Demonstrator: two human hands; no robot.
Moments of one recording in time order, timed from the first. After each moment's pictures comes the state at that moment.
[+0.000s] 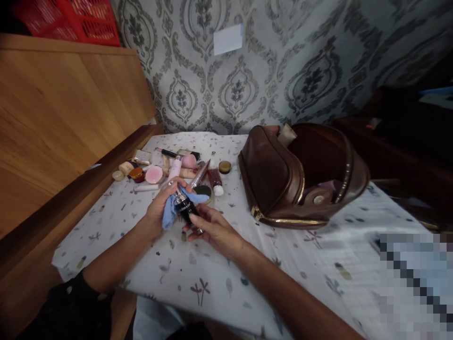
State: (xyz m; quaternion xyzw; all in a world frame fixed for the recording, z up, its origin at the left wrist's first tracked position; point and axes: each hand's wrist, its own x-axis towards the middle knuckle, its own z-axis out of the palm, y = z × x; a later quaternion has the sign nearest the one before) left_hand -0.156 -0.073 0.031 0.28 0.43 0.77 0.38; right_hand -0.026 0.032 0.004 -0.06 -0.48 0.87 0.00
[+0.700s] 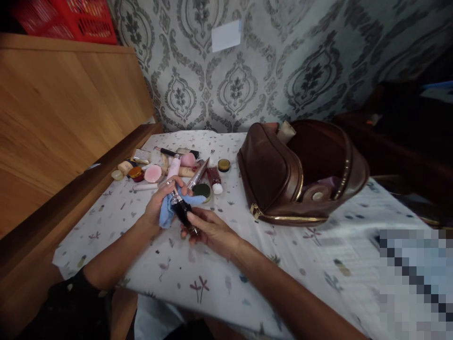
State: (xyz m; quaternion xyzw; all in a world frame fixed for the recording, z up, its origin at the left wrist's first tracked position) left_hand -0.157 -0.074 0.031 0.31 0.39 0.78 0.38; right_hand -0.027 0.028 -0.002 -0.06 -0.47 0.88 -0.04
